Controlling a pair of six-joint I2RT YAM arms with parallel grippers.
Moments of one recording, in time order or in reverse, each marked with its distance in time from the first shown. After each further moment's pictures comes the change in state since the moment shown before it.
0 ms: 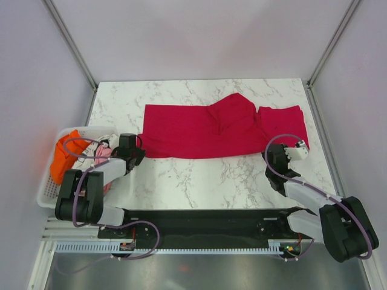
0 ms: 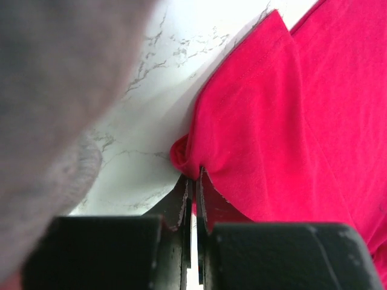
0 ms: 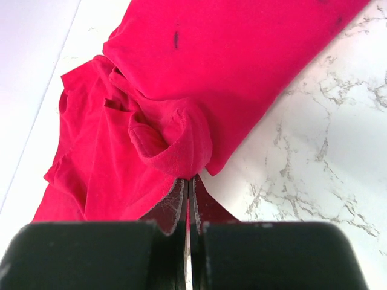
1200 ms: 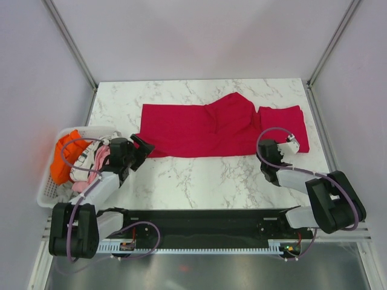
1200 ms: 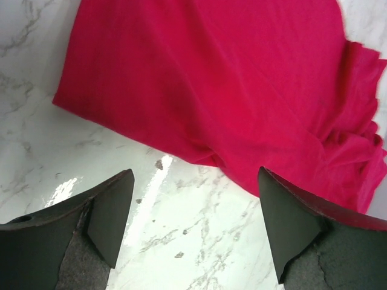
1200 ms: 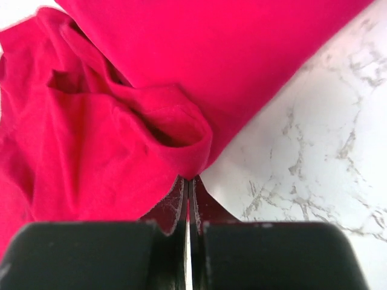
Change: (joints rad) left arm 0.043 -0.316 -0.095 -0.034 0.307 0.153; right arm 0.000 0.256 0.081 0.036 -0.074 -0.040
